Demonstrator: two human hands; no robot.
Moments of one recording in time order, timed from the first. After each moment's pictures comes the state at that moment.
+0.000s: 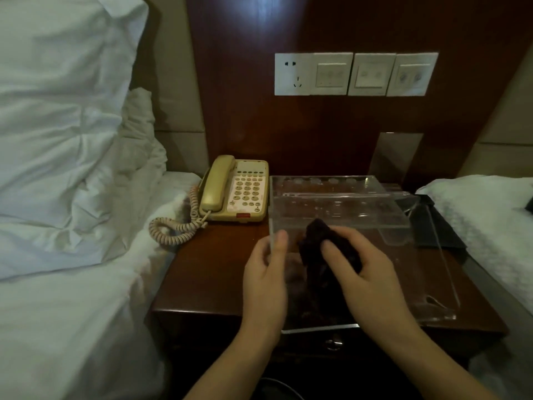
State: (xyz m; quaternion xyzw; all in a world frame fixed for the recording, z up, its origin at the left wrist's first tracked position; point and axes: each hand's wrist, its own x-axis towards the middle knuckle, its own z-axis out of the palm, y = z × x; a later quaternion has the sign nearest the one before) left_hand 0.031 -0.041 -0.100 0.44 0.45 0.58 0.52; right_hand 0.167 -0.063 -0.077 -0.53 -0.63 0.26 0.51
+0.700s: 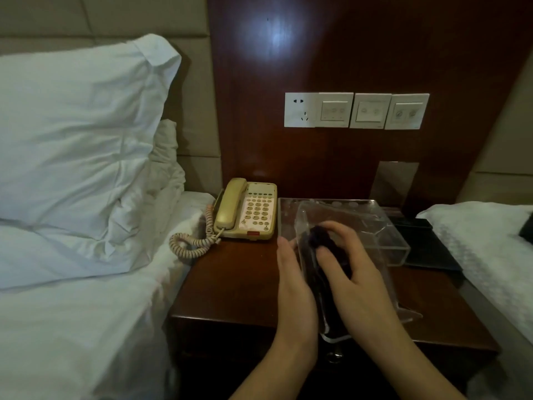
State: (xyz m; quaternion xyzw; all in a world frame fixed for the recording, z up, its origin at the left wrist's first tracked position) left_hand 0.056 -0.079 -0.049 0.33 0.37 0.59 0.64; right_hand 0.139 -0.083 -0.034 -0.53 -0.61 0.30 0.50
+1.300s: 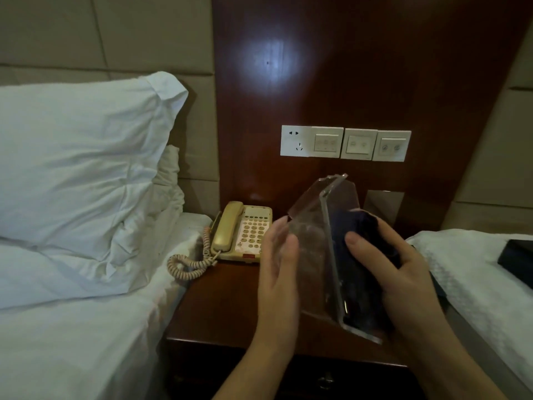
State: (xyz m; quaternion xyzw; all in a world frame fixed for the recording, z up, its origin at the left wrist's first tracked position) left_hand 0.039 -0.073 -0.019 0.45 0.31 0.66 0.51; right_hand 0.163 -0.100 0.032 -0.37 -0.52 0.43 0.63
